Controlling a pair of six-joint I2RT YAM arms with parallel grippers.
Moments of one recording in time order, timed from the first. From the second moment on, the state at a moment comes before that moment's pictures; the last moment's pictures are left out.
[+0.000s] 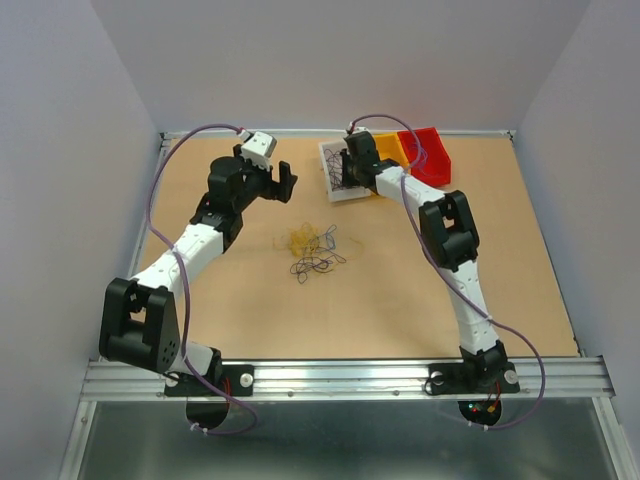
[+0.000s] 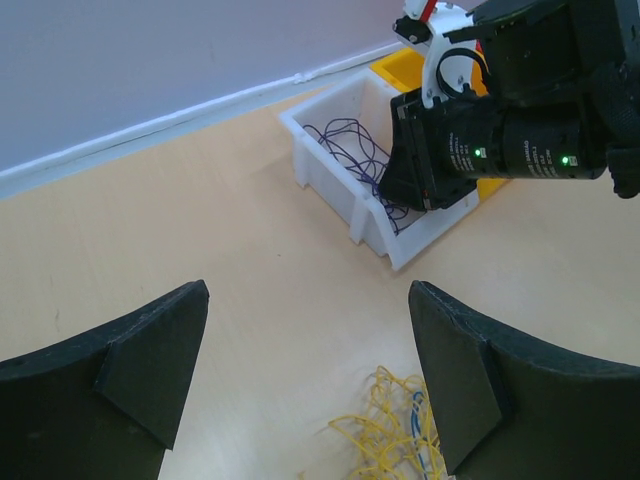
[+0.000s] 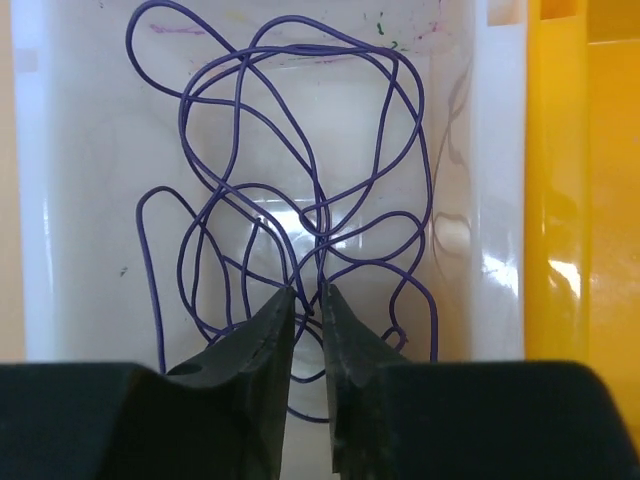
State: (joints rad) left arm -0.29 1.41 0.95 0.29 0.24 -0.01; right arm 0.46 2.42 2.00 -0.25 0.14 0.31
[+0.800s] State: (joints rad) left arm -0.30 1.36 0.97 0.15 0.13 0.09; right arm 0.55 1.84 1.42 -0.19 -0.10 0.13
